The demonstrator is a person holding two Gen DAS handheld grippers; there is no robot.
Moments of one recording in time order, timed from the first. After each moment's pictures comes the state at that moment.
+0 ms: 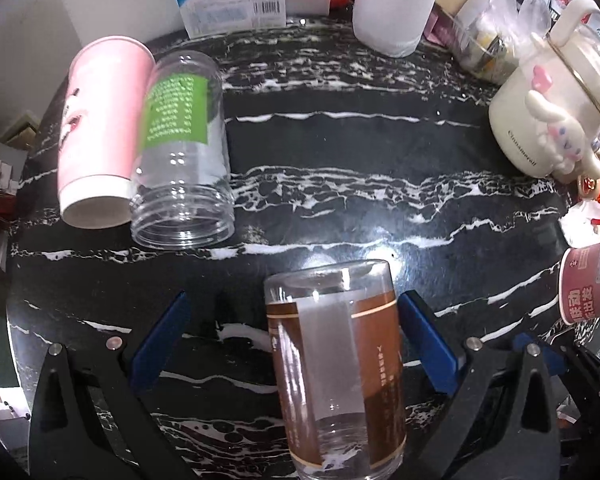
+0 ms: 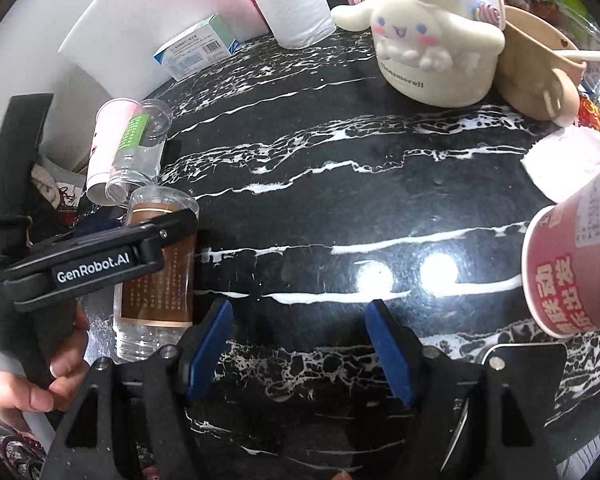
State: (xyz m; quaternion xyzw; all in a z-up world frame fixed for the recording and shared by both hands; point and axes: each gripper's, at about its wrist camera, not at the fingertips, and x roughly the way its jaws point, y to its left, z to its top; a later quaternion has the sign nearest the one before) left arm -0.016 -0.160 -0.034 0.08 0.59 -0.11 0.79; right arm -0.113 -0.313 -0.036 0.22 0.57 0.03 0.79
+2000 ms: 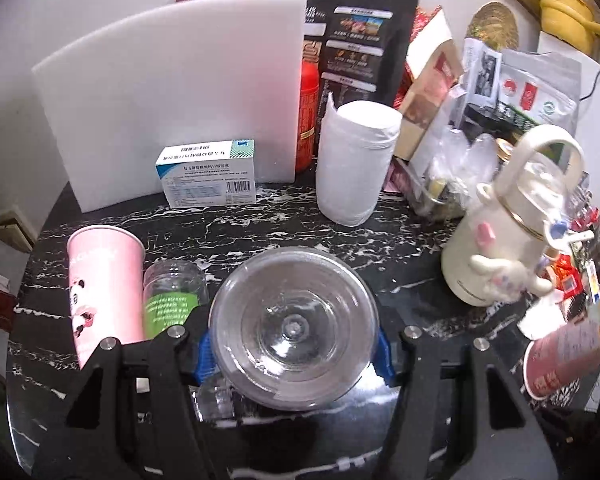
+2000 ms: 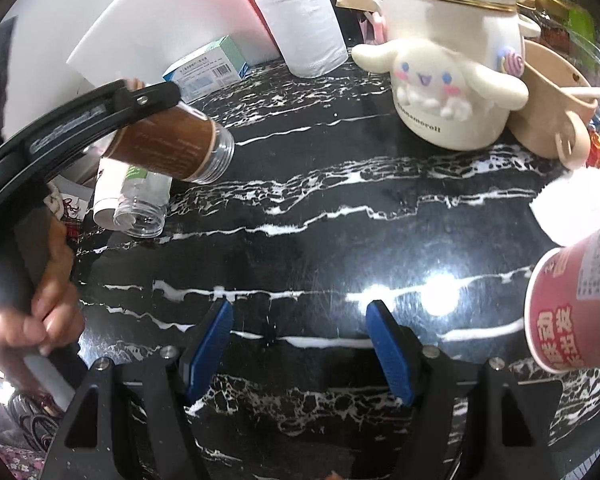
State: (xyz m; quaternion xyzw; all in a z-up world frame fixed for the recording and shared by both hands) left arm 0.034 -0.177 0.044 0.06 0.40 -0.18 0.90; right arm -0.097 -0.313 -0.025 0.22 0.53 0.03 0.82
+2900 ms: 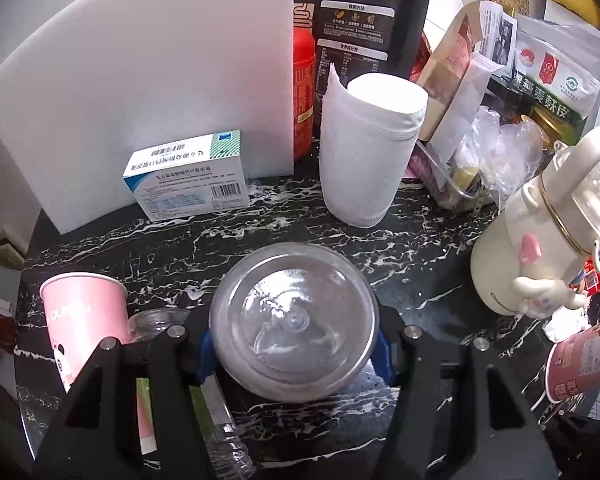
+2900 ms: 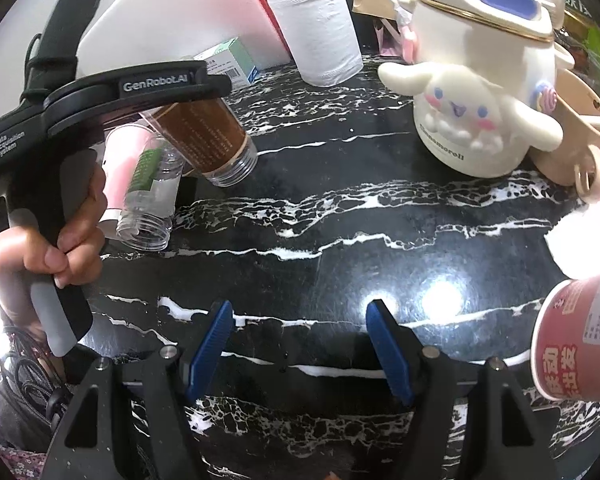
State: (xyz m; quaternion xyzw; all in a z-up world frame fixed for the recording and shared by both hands) left arm 0.095 -0.202 0.026 0.10 0.44 -0.19 0.87; right arm -0.074 -0.309 -0.026 0.21 0.52 0.05 0.82
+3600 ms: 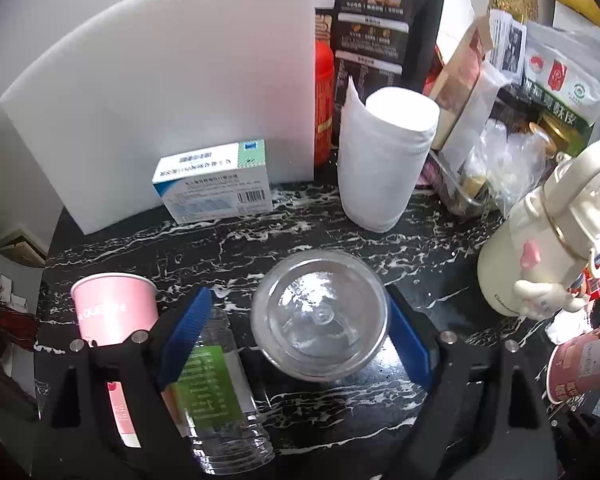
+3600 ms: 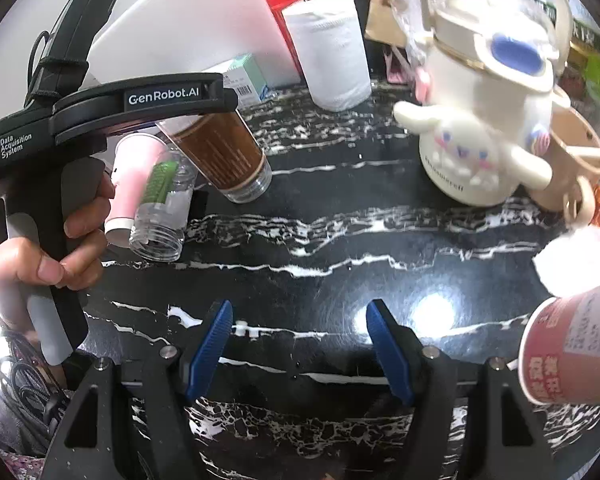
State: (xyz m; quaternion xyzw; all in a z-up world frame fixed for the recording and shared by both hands) left arm 0.090 -0.188 0.051 0.11 0.44 -0.17 0.88; right arm -0.083 -0.302 -0.004 0.19 0.49 0.04 0.85
